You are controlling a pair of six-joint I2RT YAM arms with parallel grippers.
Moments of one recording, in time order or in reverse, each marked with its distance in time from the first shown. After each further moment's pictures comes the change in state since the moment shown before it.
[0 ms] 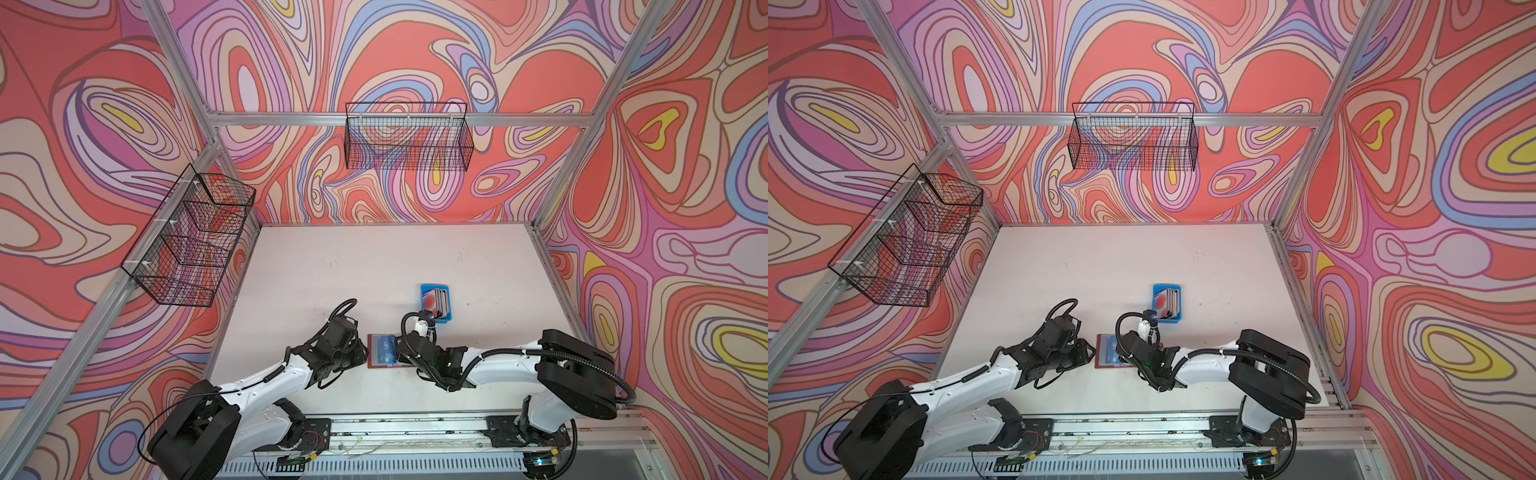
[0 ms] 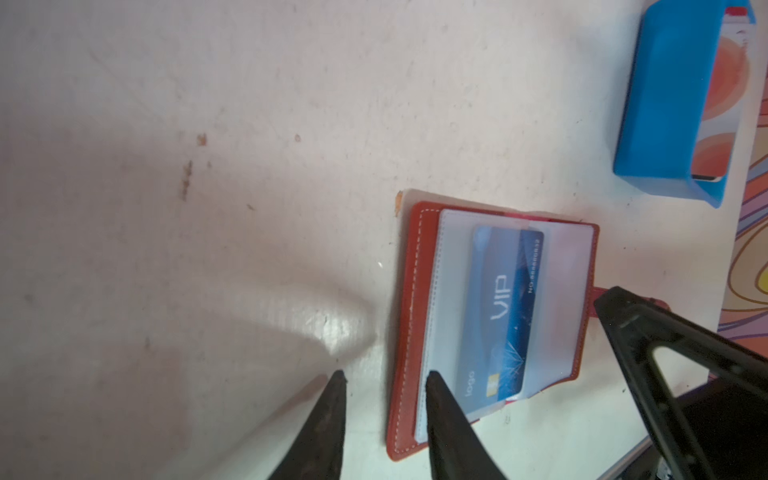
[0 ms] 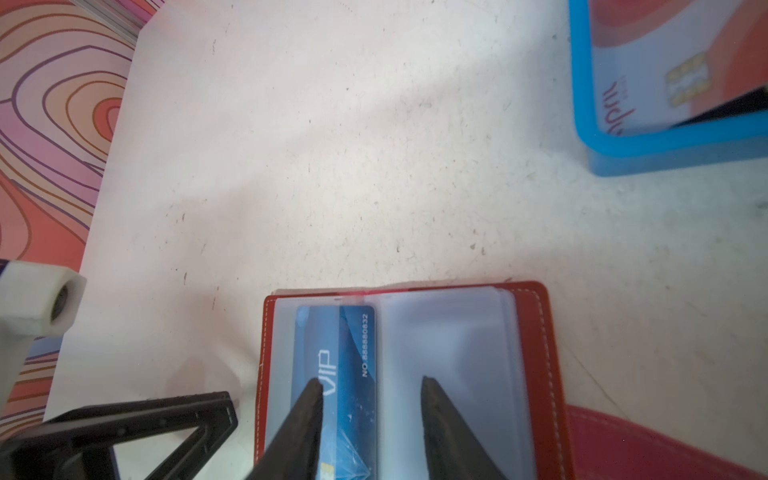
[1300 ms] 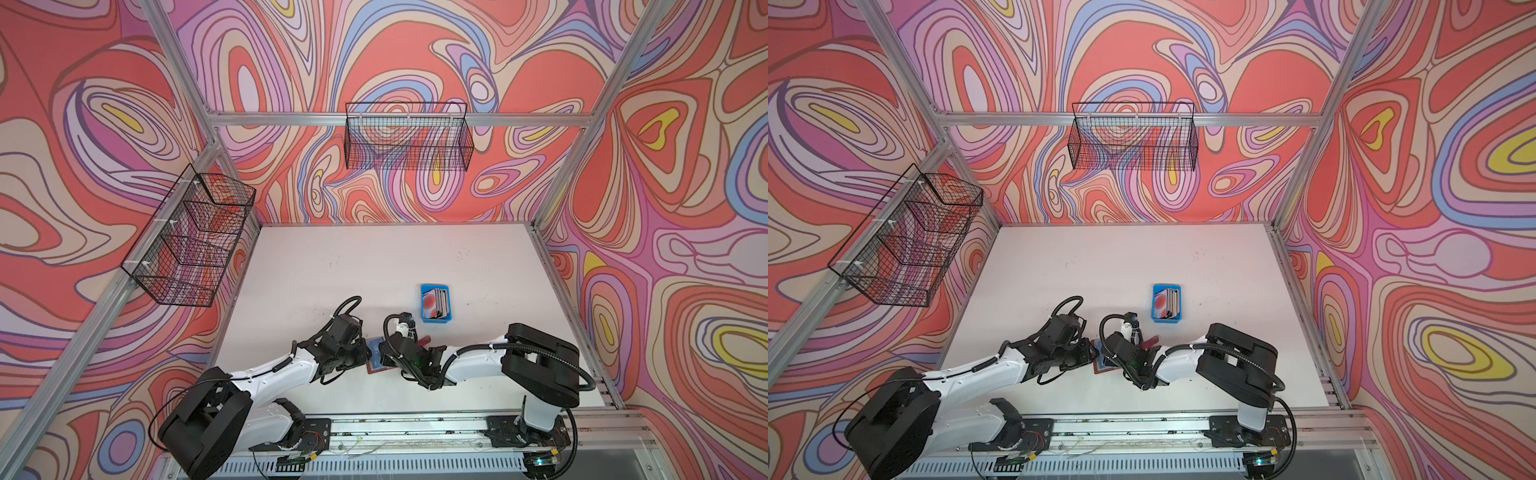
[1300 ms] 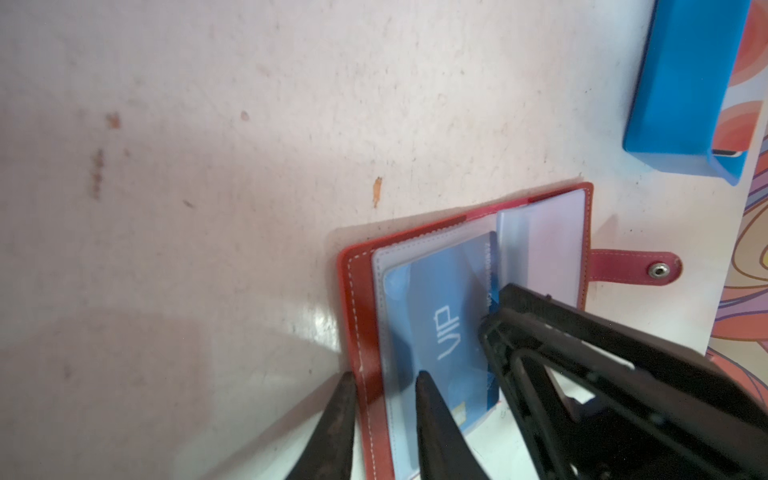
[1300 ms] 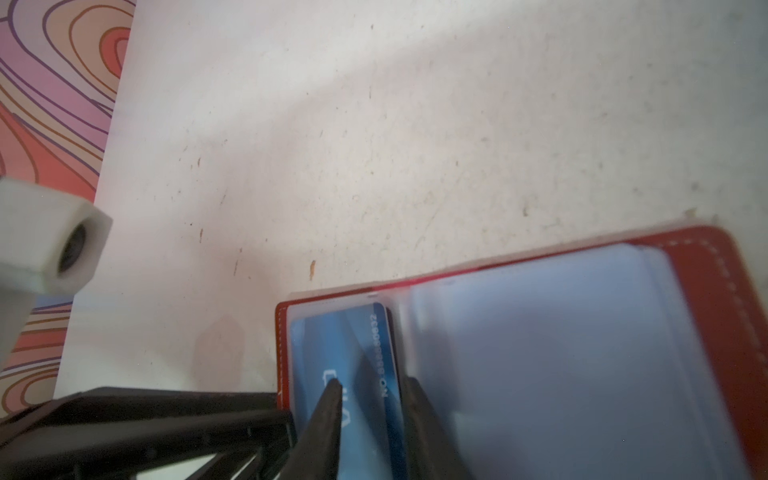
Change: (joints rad) left arm 0.000 0.065 0.037 0.009 0.063 0.021; right arm 0.038 0.179 0.111 0.095 -0.097 -0.014
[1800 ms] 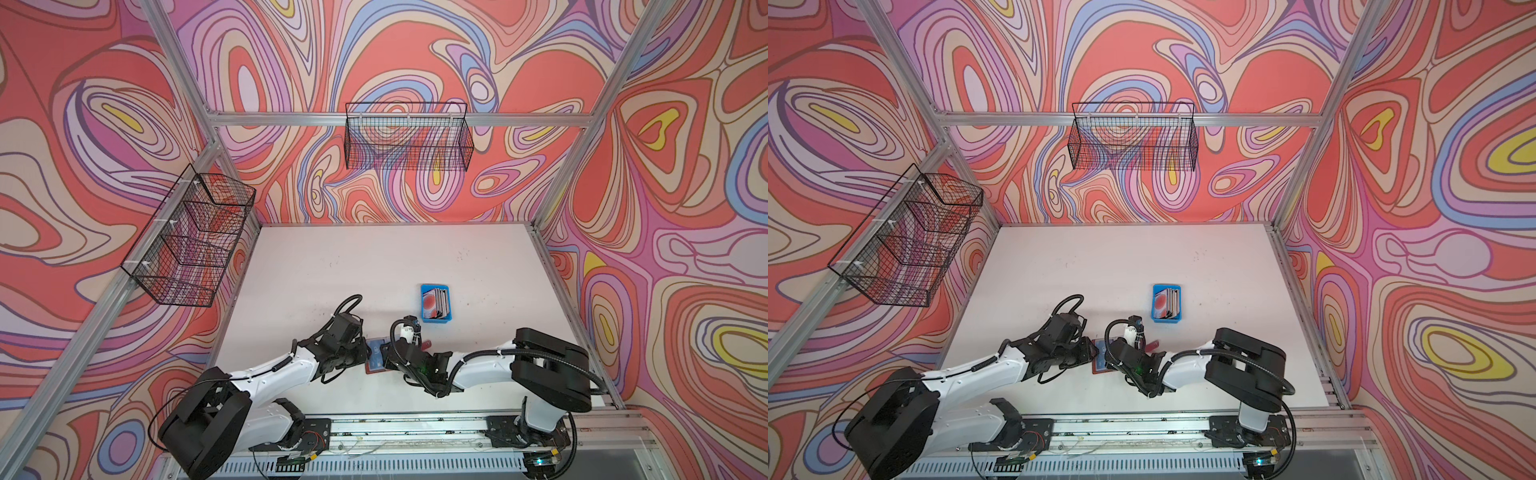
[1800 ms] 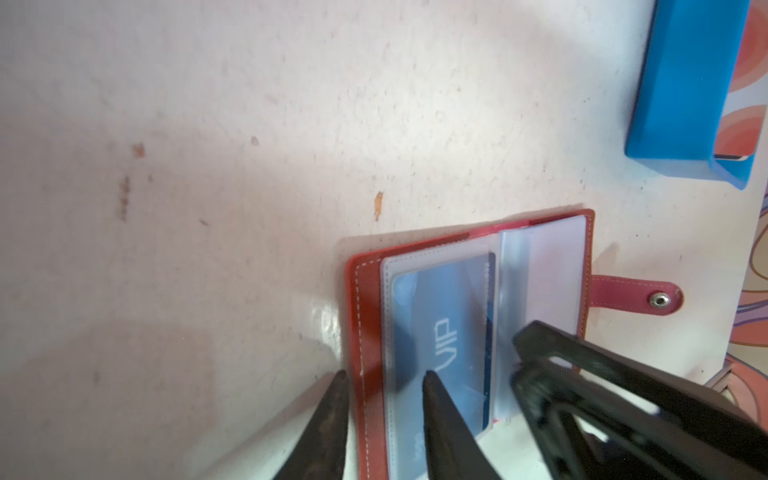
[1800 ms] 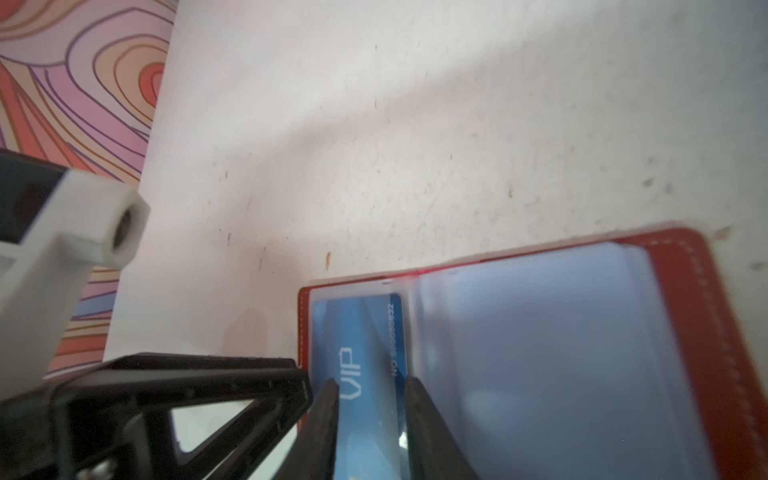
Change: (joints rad) left arm 0.000 -0.014 0.023 -0.031 -0.043 0.039; right arm 0.026 -0.106 -0.068 0.019 0.076 0.039
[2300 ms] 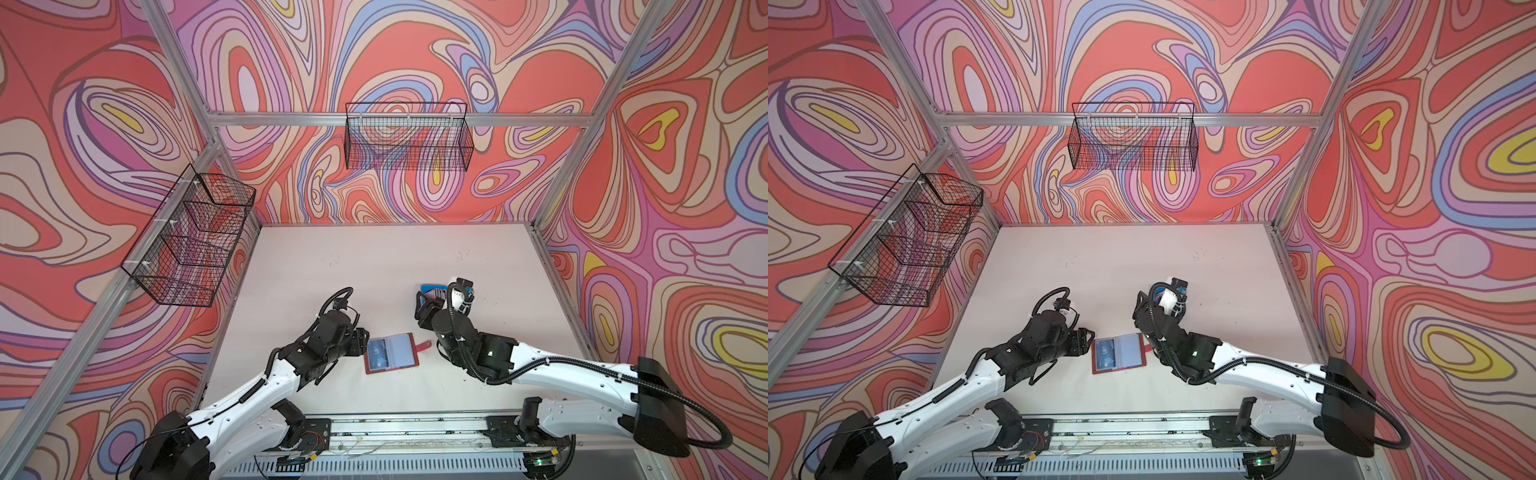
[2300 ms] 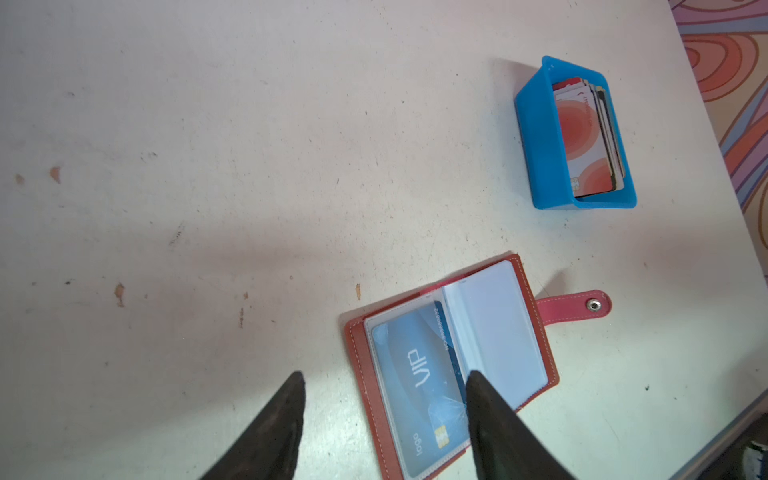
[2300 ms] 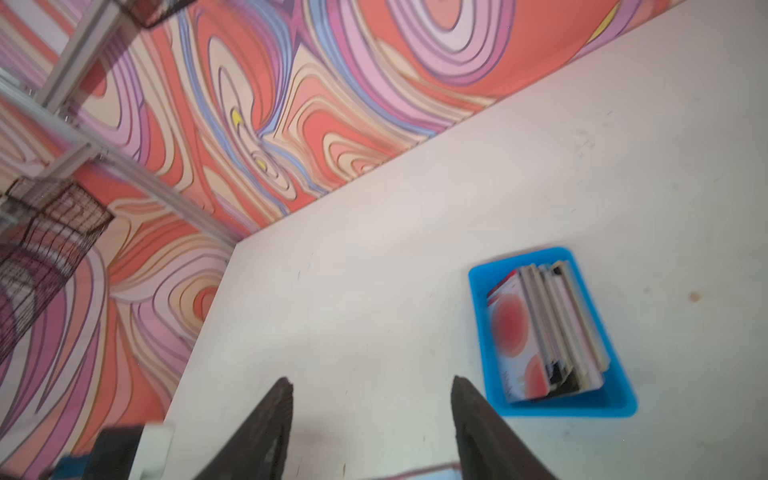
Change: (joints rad) left arm 0.000 -0.252 0.028 -0.077 -0.177 0.278; right arm -0.168 -0.512 0.055 -0.291 0.384 -0.252
